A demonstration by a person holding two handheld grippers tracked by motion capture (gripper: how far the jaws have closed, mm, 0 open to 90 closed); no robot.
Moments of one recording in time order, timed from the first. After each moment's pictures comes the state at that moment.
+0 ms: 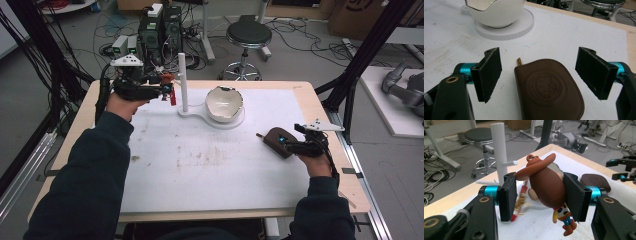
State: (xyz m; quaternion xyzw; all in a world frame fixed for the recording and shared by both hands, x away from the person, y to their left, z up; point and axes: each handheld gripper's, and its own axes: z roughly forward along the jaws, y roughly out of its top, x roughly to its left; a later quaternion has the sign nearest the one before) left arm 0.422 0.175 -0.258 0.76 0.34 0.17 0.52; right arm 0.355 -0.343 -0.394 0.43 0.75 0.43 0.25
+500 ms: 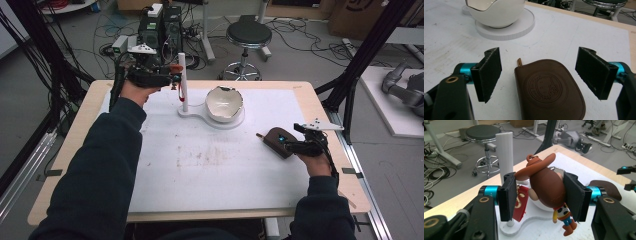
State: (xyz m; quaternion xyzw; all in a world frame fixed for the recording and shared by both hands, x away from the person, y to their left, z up) left arm 0.461 0.156 -0.257 0.76 0.35 0.17 0.52; right arm 0.358 -0.343 -0.395 0.43 0.75 0.44 0.24
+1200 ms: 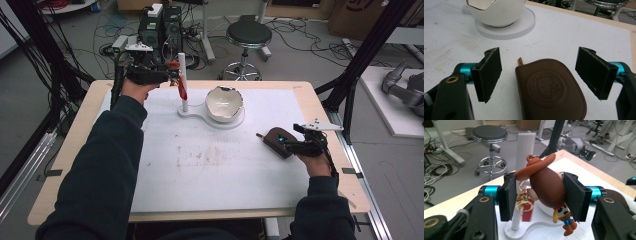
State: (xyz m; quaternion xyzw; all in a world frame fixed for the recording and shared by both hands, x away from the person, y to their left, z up) left arm 0.476 0.165 -0.267 0.74 0.39 0.17 0.53; right arm 0.358 -0.343 -0.396 0.43 0.75 0.44 0.24
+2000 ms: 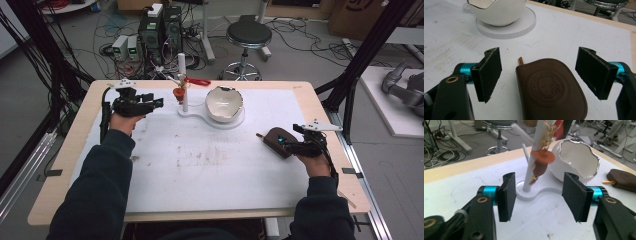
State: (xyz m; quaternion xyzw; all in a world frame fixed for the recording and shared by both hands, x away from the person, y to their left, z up) left arm 0.429 0.214 -0.353 0.72 0.42 0.17 0.53; right arm 0.357 -0.341 -0.396 0.42 0.76 0.43 0.25
